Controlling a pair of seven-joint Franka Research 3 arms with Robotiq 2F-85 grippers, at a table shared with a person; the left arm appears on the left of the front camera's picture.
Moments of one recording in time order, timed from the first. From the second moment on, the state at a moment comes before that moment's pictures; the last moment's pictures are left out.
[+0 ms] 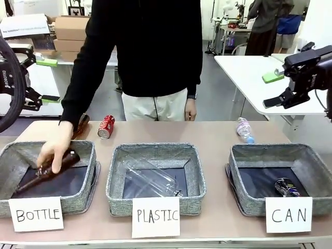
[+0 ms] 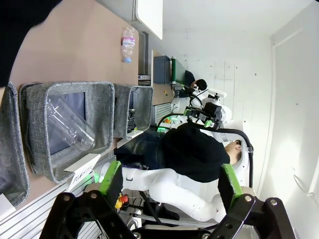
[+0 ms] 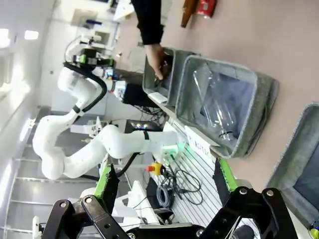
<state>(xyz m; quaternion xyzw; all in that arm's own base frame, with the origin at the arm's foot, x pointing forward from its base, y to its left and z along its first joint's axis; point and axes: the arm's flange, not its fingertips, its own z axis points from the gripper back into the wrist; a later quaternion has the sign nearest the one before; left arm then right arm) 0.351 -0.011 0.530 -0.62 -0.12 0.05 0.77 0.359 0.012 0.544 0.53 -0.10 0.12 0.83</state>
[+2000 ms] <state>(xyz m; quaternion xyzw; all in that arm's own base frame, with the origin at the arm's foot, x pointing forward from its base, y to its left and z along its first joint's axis) 0.547 -0.086 0.482 -0.24 -0.25 -0.01 0.94 0.359 0.011 0.546 0.53 -0.10 0.12 0.83</state>
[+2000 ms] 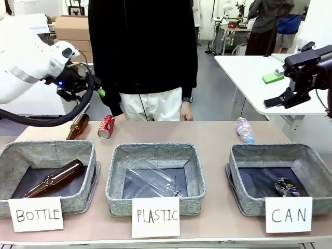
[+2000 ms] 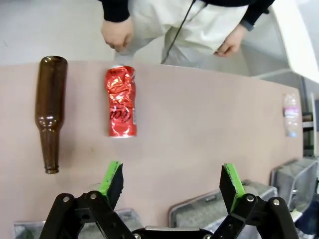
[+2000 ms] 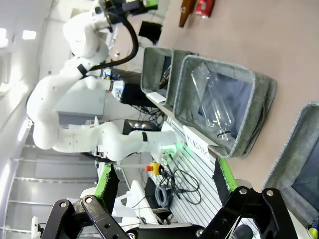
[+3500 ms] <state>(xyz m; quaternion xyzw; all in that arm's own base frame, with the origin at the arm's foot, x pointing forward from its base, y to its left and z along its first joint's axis) 0.723 -0.146 0.312 -0.06 -0.08 0.02 0.99 0.359 0.012 0.546 0.53 -0.10 0.12 0.83</state>
